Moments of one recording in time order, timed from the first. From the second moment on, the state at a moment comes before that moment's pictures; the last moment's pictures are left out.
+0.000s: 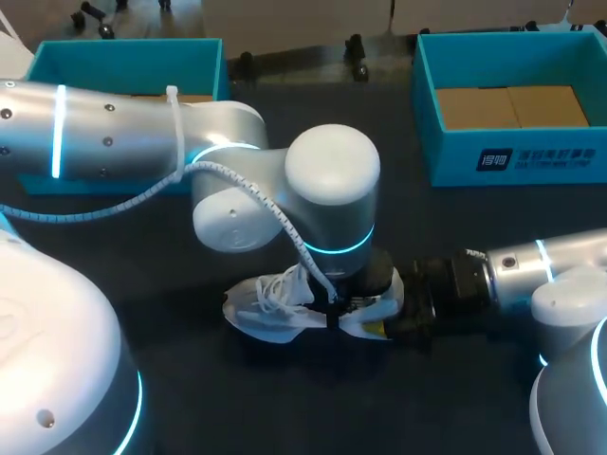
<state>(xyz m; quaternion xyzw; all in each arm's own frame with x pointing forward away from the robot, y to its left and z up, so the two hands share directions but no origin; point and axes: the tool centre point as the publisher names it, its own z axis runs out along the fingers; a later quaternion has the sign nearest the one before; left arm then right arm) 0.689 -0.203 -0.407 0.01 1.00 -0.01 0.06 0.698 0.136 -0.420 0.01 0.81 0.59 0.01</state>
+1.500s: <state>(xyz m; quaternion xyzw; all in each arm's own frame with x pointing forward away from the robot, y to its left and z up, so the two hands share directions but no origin) 0.719 -0.197 -0.405 -0.03 1.00 0.02 0.02 0.698 0.138 -0.419 0.01 0.81 0.59 0.01</state>
